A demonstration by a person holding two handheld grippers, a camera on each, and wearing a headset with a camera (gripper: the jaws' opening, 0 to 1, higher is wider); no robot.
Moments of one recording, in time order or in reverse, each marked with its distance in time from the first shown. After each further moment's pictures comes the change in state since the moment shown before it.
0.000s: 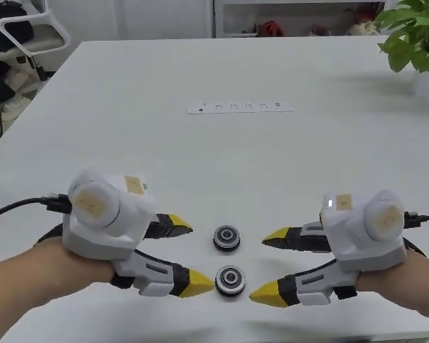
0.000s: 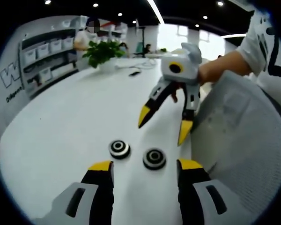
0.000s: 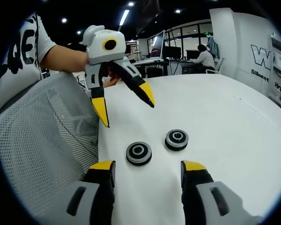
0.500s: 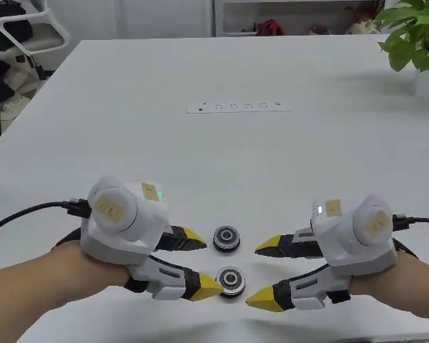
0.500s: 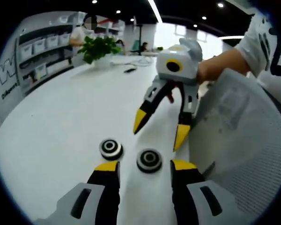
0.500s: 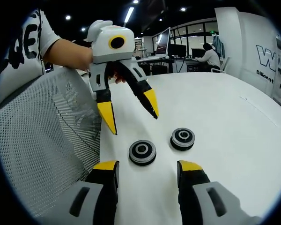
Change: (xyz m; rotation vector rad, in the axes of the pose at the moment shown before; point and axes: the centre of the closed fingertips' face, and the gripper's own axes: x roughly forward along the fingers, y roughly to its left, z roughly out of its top) left arm 0.018 -0.008 -0.004 -0.015 0.021 -0.049; right arm 0.008 0.005 -0.004 -0.020 0.020 0.039
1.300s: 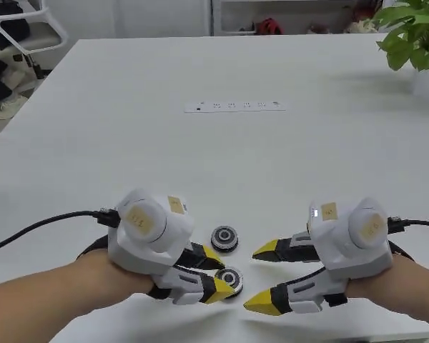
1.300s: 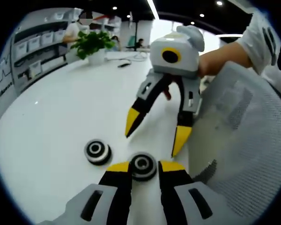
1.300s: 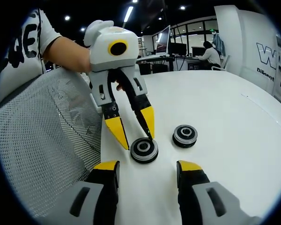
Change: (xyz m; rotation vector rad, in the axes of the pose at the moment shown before) left arm 0.030 -0.013 -0.005 0.004 0.035 -0.040; right arm 0.002 0.002 -0.005 0.011 0.009 0.010
